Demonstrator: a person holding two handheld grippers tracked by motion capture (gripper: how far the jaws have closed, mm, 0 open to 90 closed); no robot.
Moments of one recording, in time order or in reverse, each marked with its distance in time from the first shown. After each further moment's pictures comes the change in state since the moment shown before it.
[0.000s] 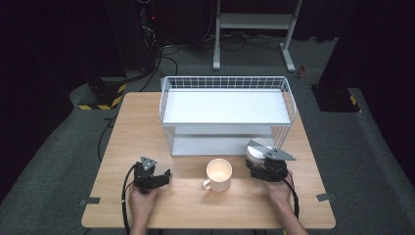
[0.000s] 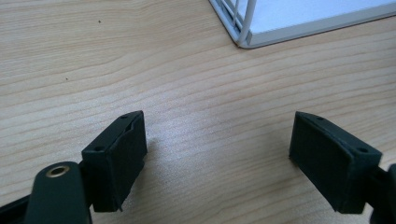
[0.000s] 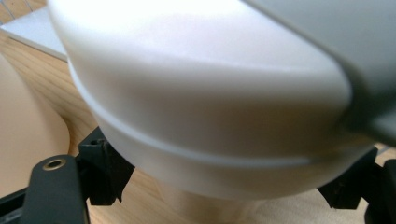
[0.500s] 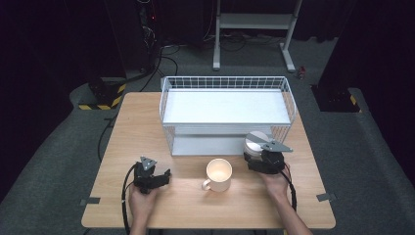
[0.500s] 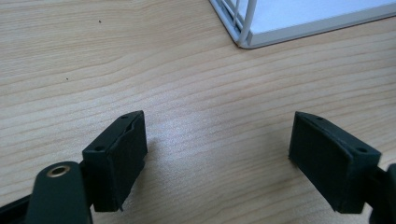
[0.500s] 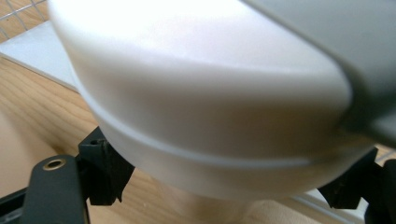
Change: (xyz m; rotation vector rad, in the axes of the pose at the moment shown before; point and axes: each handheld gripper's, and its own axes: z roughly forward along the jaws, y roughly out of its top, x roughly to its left) left arm 0.000 0.000 0.000 -0.004 0.002 -0.004; right arm -0.003 0.021 0.013 0.000 -0.003 0.004
